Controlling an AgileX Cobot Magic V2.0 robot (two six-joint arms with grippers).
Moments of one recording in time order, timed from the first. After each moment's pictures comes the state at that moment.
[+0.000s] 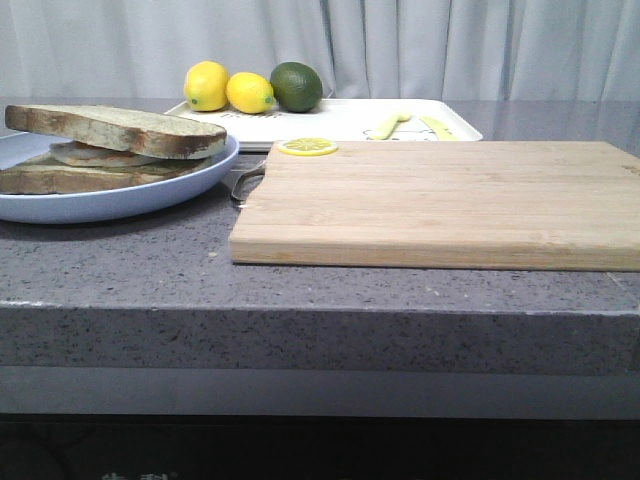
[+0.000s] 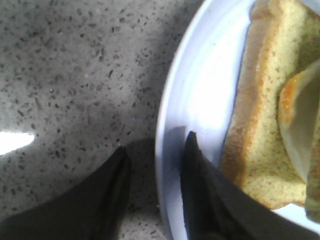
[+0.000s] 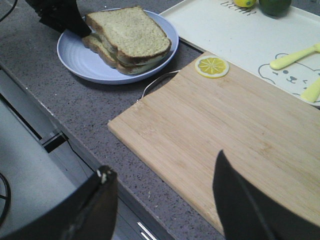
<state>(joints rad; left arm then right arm) 0.11 1.71 -1.26 -0.50 0.95 0.25 0.48 0.73 -0.81 0.33 0.64 -0.33</state>
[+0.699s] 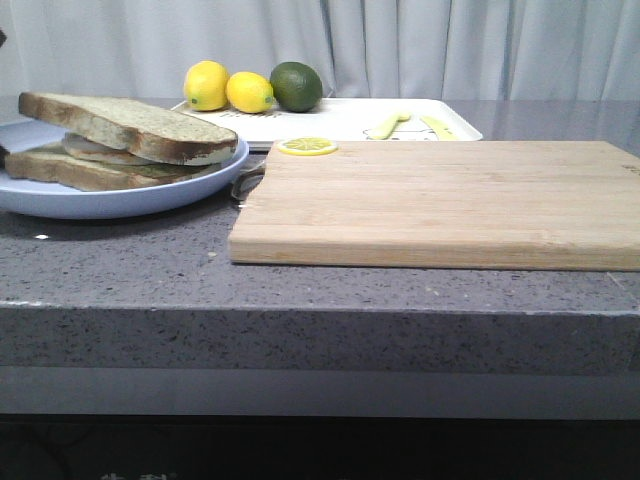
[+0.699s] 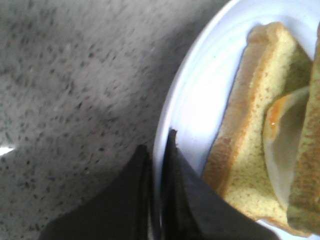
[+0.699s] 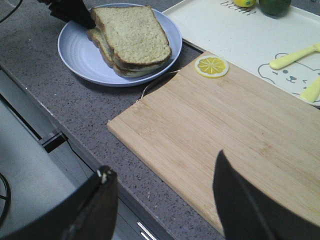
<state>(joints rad) 0.11 1.71 -1.33 -0.56 0.96 0.26 0.48 0.73 -0.81 0.33 0.64 -0.33</state>
